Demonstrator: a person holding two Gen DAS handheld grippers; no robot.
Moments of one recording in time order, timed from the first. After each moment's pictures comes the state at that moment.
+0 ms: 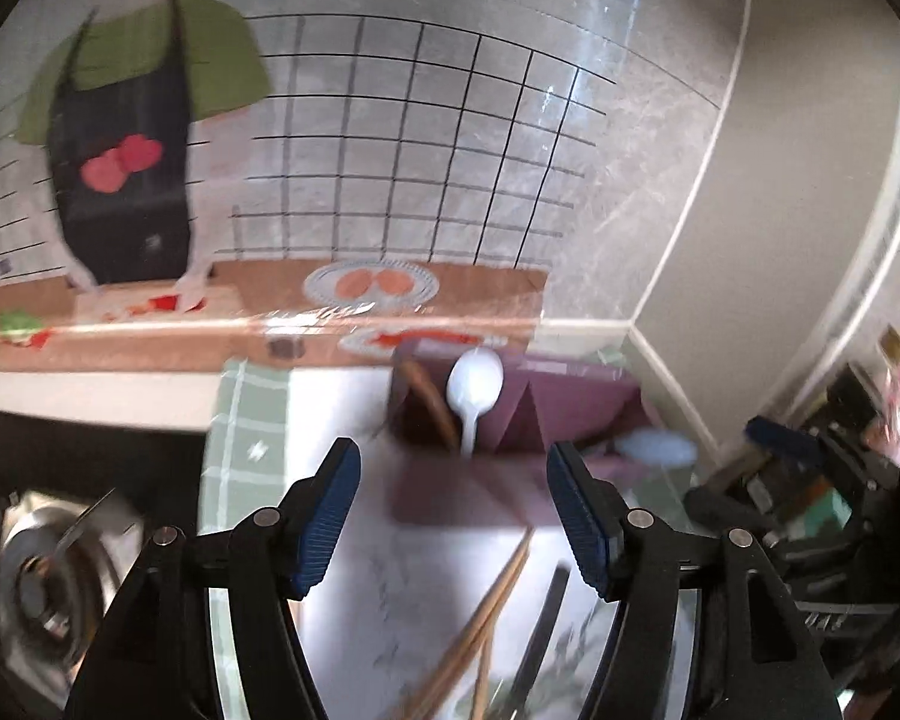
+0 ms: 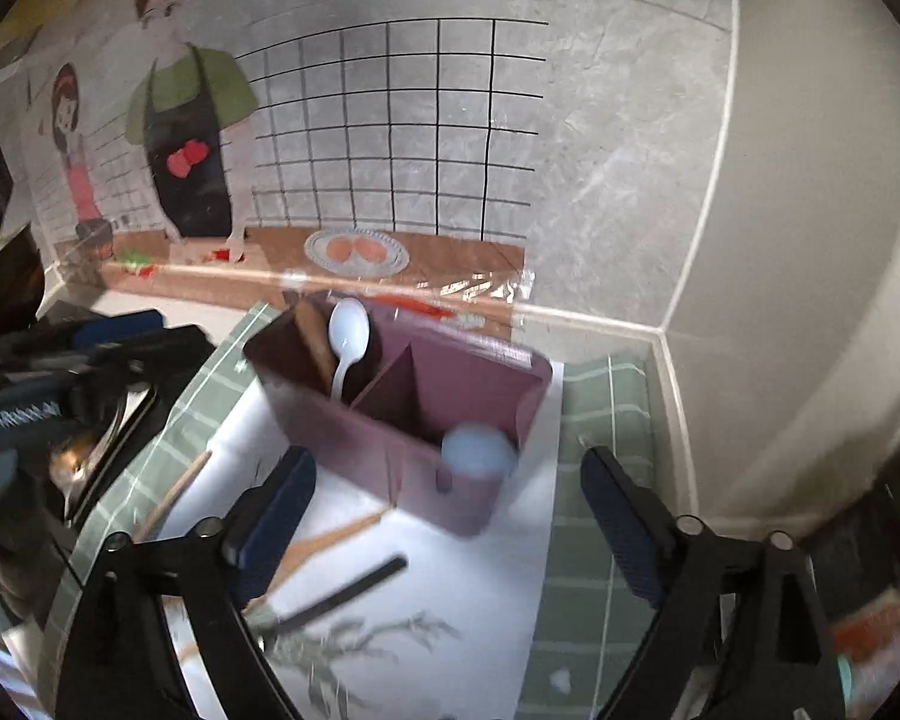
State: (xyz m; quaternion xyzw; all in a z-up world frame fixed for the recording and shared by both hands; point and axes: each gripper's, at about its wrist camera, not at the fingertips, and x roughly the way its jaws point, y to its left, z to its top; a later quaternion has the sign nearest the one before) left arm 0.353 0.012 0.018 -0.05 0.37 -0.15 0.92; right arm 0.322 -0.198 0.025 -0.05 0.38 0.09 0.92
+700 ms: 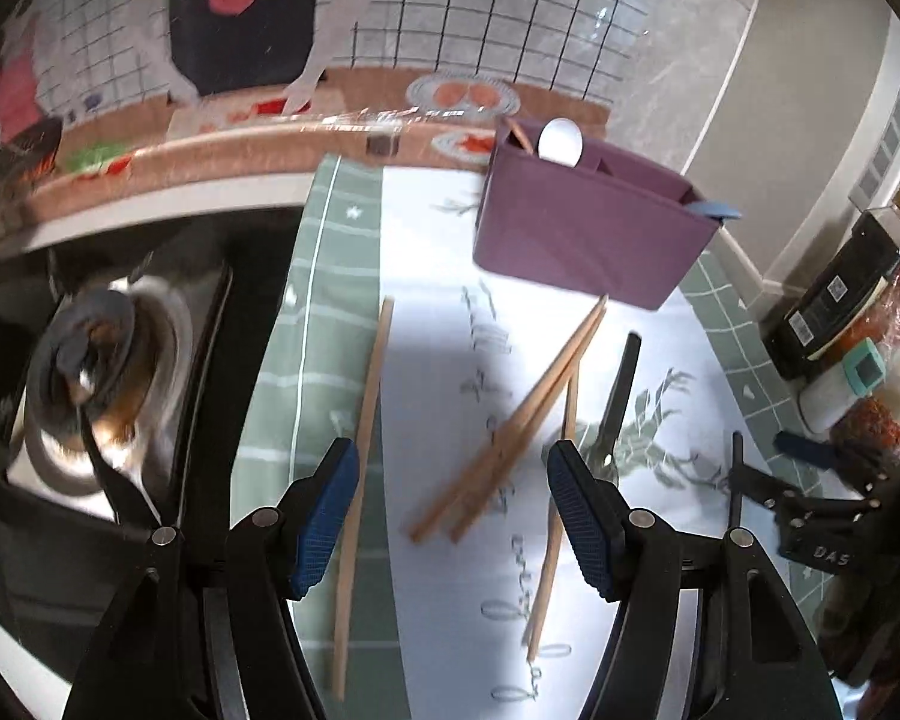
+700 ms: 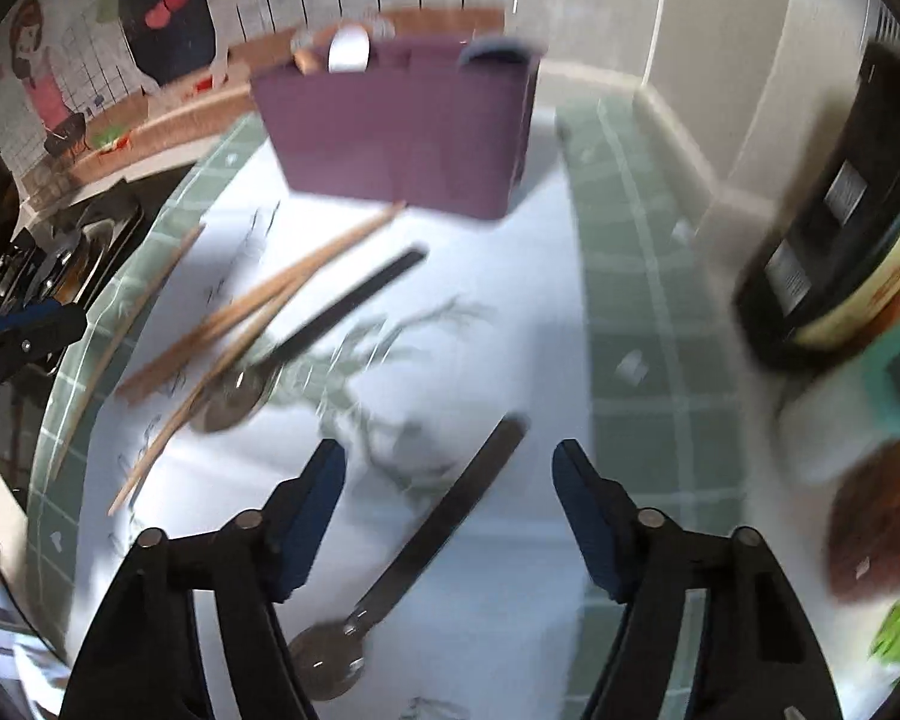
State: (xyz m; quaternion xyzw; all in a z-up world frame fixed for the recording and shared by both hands) left arm 0.240 0.062 -0.055 -0.05 0.46 -0.10 0.88; right arm 0.227 -0.199 -0.071 -0.01 0.53 0.05 0.84
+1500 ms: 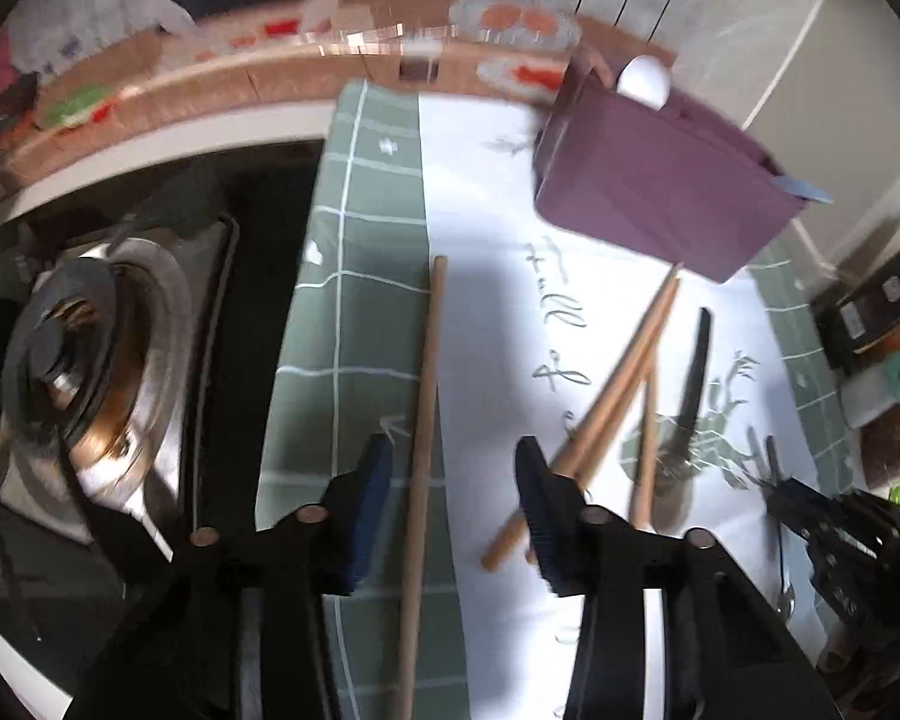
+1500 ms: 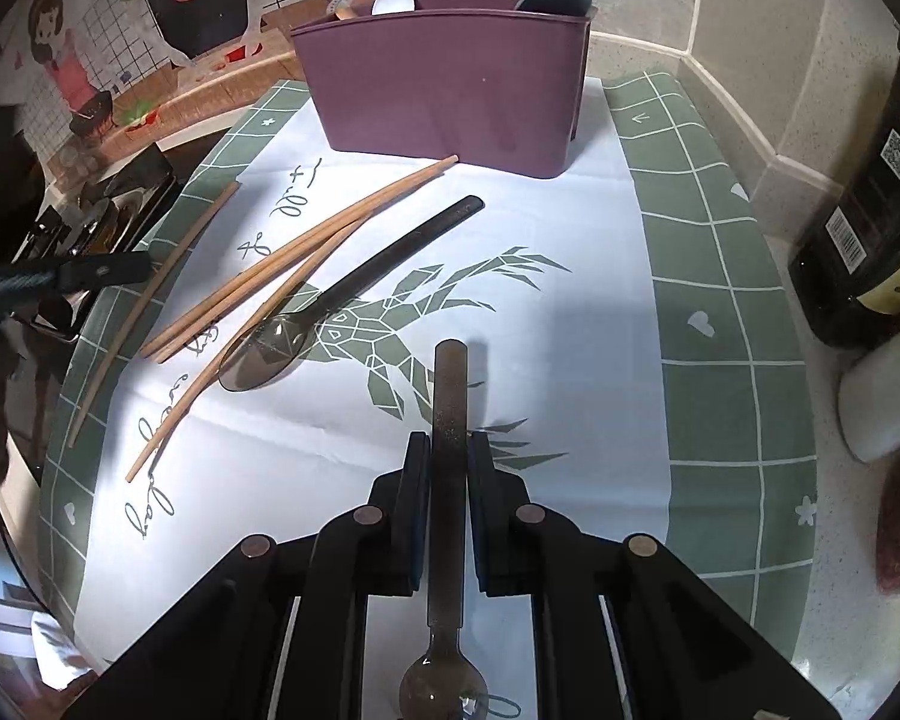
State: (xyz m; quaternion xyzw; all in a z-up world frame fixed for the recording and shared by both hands) left arm 0.307 0.082 -0.089 -0.04 0.56 -0.09 0.82; right arm 0.216 -0.189 -0.086 0.00 0.54 0.08 0.84
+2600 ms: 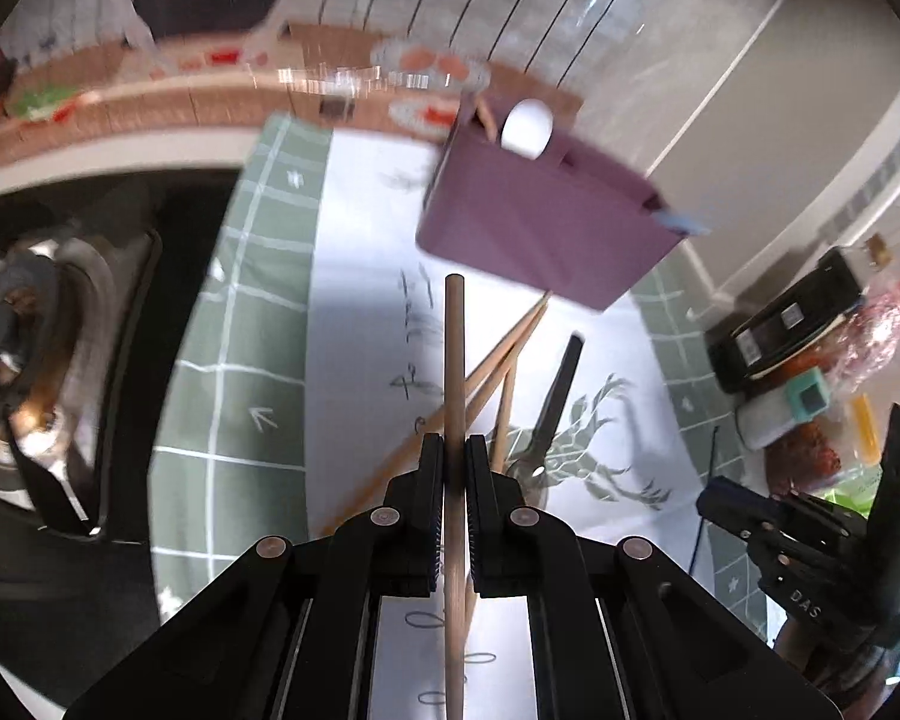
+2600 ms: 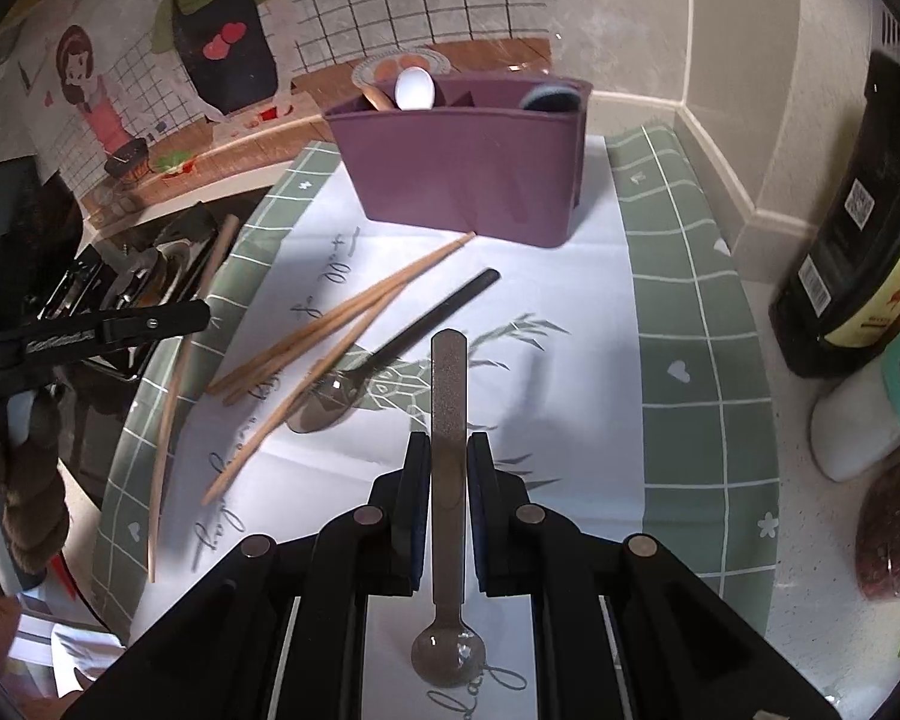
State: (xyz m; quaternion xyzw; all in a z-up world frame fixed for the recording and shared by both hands) left arm 0.260 0.059 -0.049 -0.12 0.48 -0.16 0.85; right arm 0.207 -0.191 -0.037 0.02 0.50 0.11 0.86
